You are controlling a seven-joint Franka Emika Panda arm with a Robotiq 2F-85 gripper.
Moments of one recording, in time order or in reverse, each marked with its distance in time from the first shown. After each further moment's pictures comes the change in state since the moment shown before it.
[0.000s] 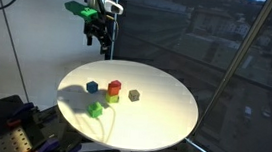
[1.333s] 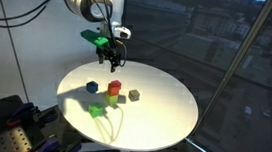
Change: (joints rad) arm -0.036 0.261 0.013 0.023 -0.001 0.266 0.001
